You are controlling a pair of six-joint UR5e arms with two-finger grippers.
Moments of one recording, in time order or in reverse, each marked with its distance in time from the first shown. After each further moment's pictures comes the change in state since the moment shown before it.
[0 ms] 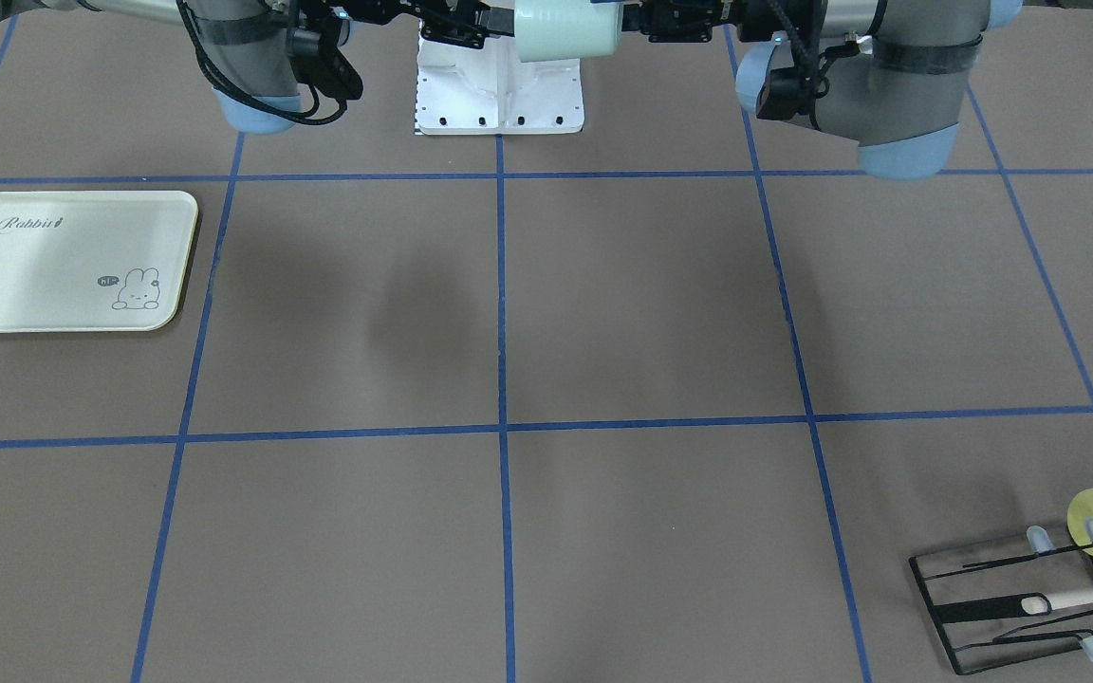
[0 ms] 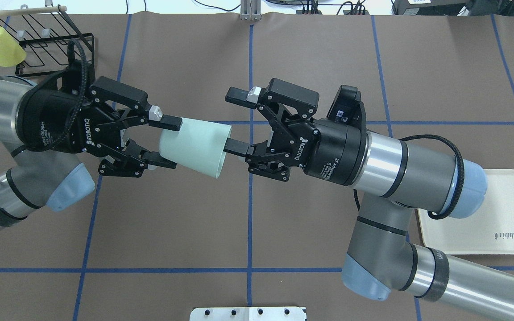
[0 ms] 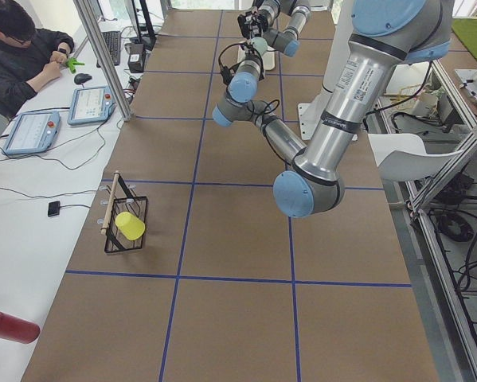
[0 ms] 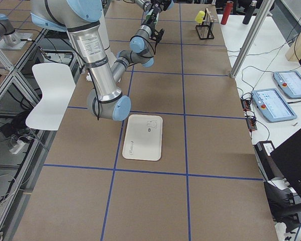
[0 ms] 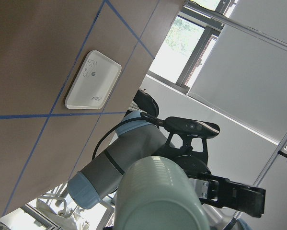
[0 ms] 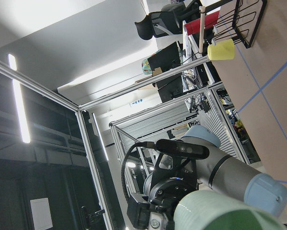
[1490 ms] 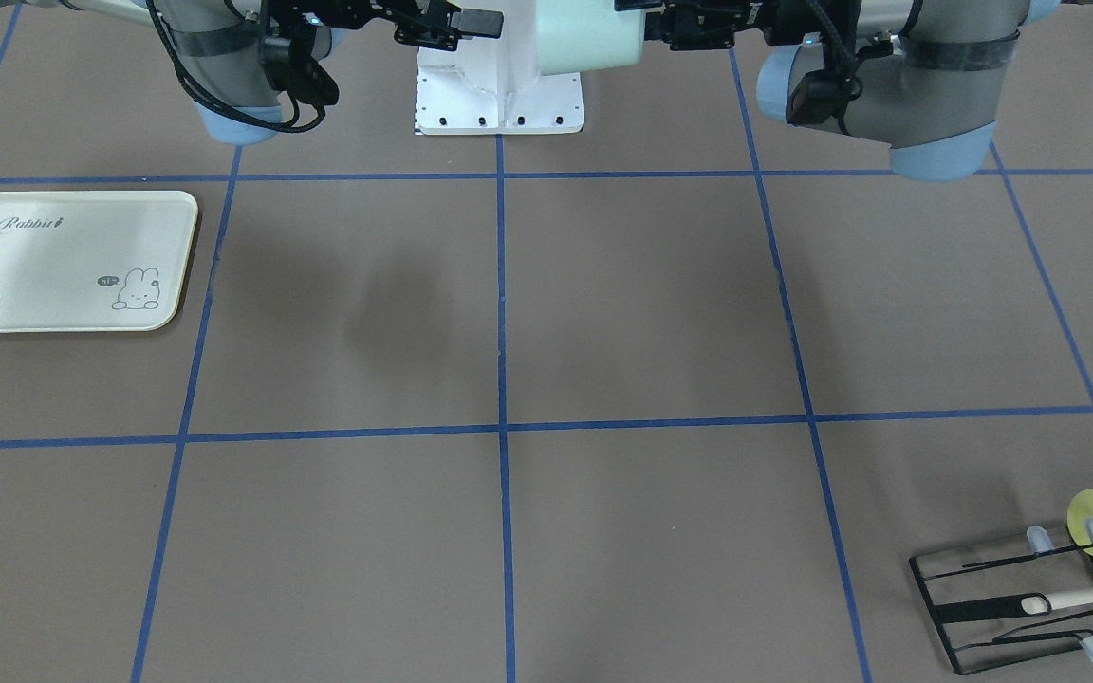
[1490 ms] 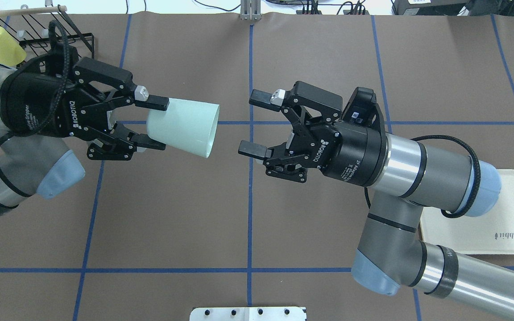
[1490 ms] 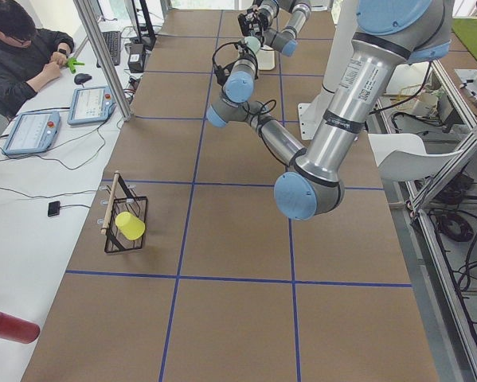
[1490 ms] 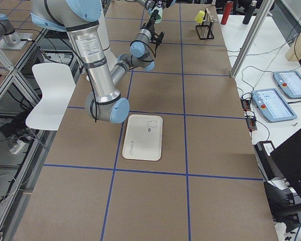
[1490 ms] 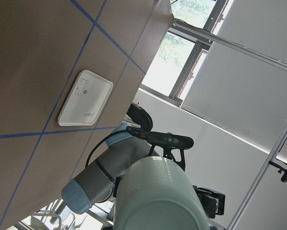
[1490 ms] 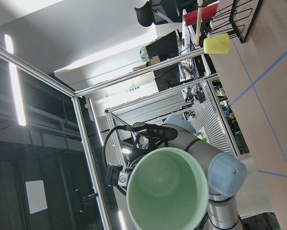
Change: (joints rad) left arm -0.042 0.005 0.000 0.000 0.002 -0.002; right arm 0.018 -0.030 -0.002 0.074 0.008 0.018
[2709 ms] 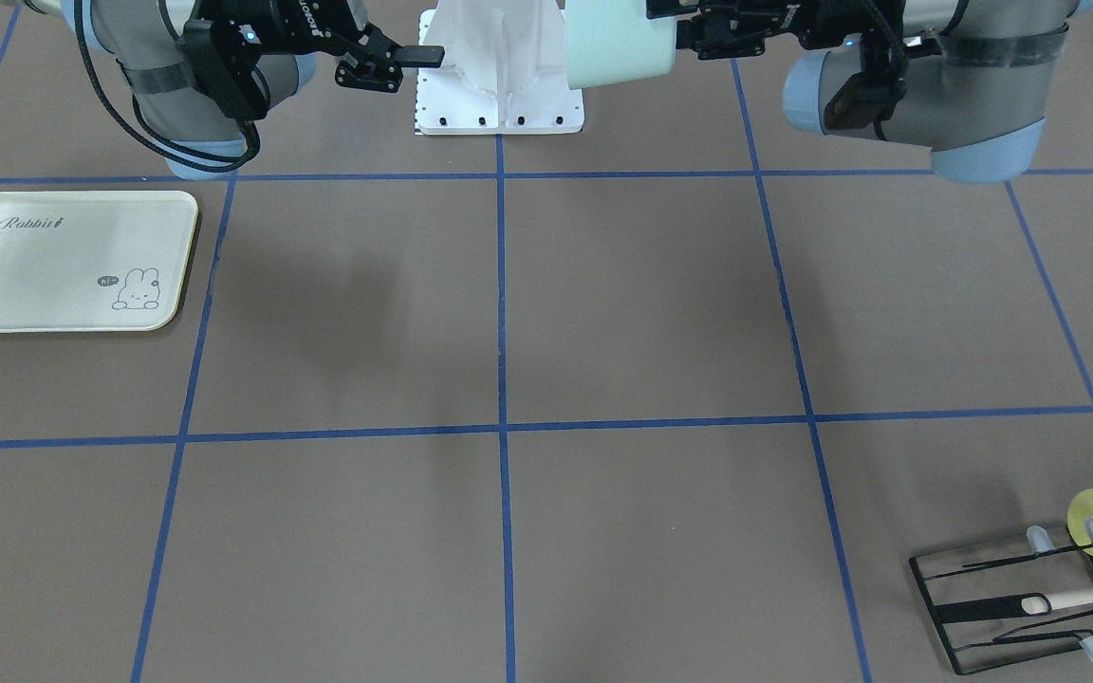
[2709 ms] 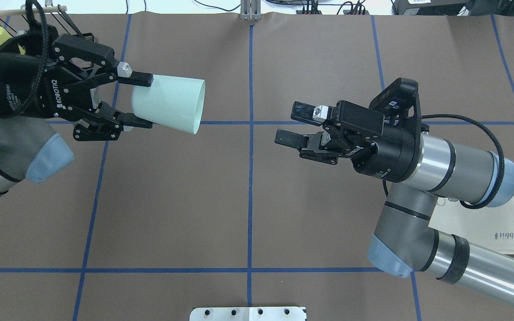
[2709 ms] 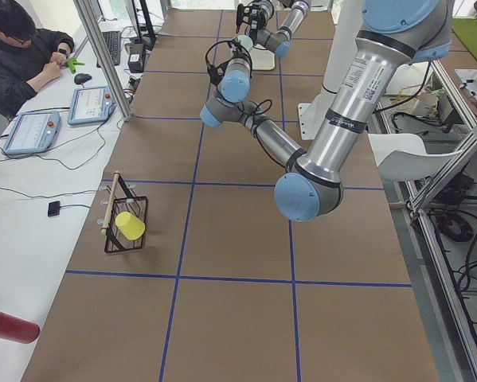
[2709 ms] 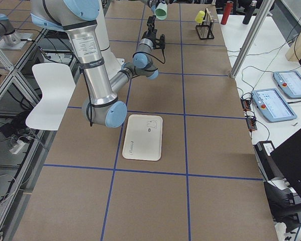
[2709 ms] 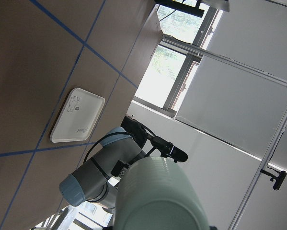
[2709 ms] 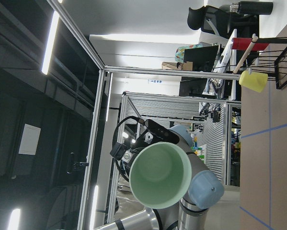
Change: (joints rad) left arm -0.062 0.002 0.010 -0.009 0.000 -0.008; right arm 0.048 -0.073 -0.059 0.204 0.064 -0.368
